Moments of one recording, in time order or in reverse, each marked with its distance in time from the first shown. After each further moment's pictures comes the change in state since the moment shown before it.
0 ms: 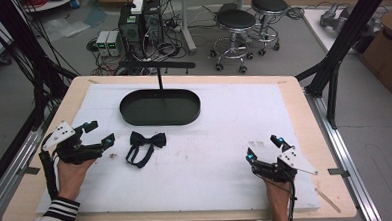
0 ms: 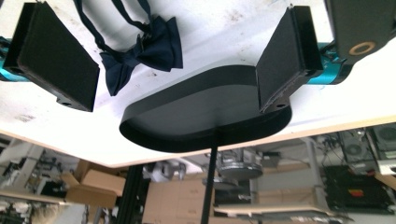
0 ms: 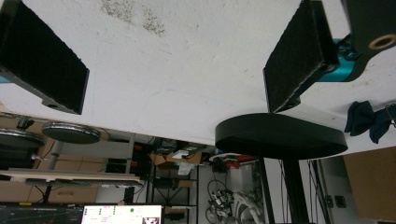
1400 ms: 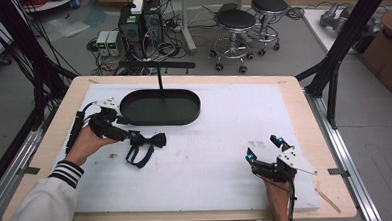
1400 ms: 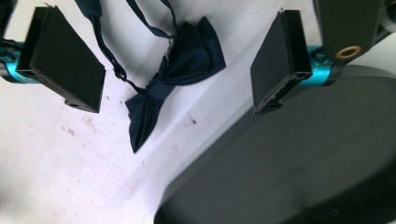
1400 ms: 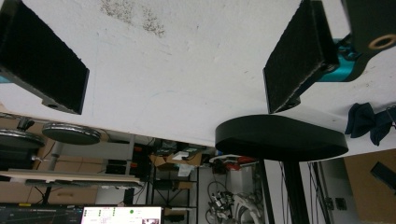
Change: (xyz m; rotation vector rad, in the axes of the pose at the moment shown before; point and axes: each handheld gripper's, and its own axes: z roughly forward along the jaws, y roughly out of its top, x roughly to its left) left arm 0.009 0.033 0.098 0.576 -0.278 0.040; right arm 0.001 0.000 0.001 0.009 -0.001 -0.002
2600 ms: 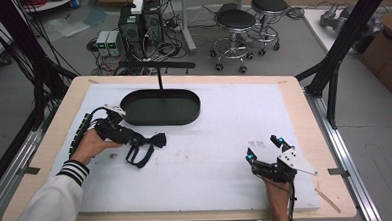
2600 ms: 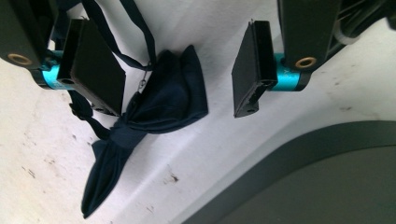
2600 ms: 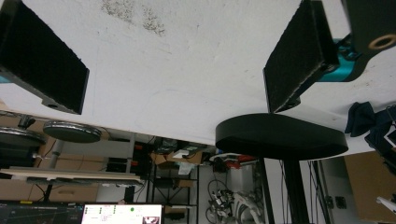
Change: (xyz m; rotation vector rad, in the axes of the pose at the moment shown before) left arm 0.015 -0.017 0.026 0.156 -0.036 -0.088; right arm 0.000 0.000 -0.001 -0.009 -0.002 -0.002
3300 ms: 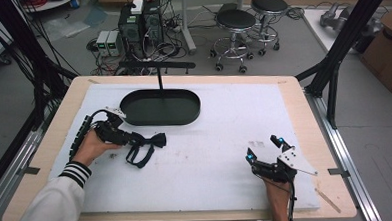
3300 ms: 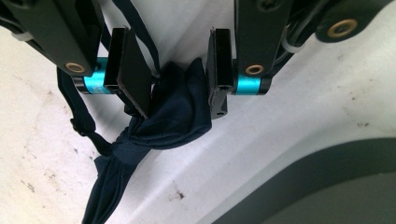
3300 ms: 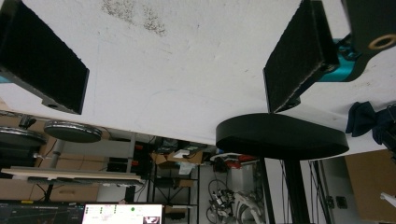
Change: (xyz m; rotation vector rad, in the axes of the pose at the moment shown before) left arm -0.002 -0.005 0.001 0.024 -0.008 -0.020; right arm 0.000 0.000 0.000 -0.001 -0.003 -0.003
